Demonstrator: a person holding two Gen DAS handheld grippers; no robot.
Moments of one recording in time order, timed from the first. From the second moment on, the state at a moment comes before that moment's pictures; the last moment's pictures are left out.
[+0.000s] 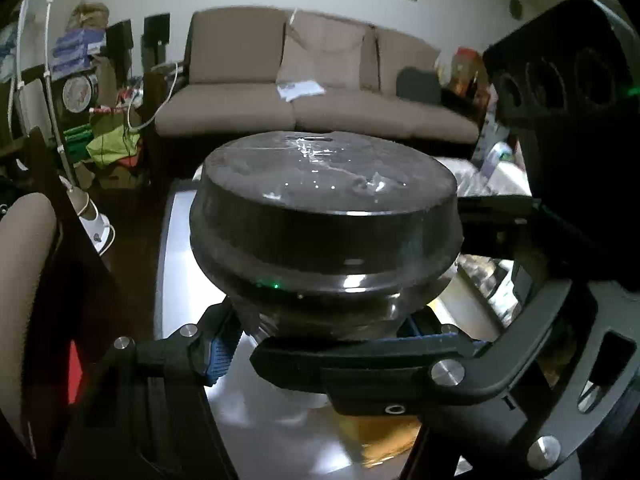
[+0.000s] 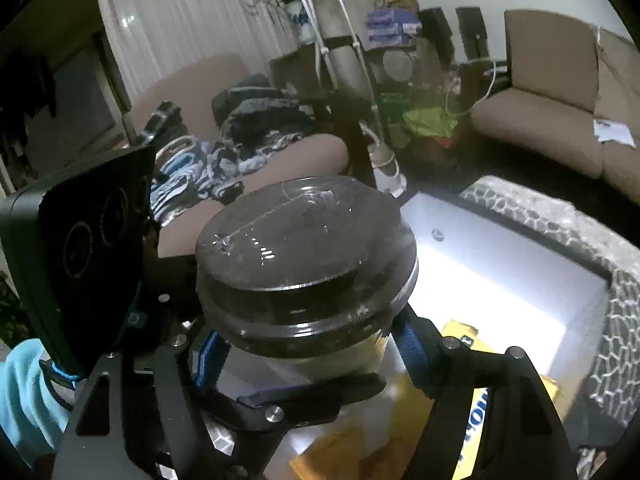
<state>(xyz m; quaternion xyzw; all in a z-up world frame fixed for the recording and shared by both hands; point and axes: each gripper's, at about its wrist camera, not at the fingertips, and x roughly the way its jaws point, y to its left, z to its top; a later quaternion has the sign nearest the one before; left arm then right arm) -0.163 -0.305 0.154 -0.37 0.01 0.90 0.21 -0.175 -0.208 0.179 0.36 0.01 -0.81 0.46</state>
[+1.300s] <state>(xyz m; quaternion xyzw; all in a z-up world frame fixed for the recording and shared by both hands) -0.242 -0.276 0.079 -0.54 0.12 0.82 0.15 -0.262 -0.223 0.102 0.44 0.04 -0.79 0.42</state>
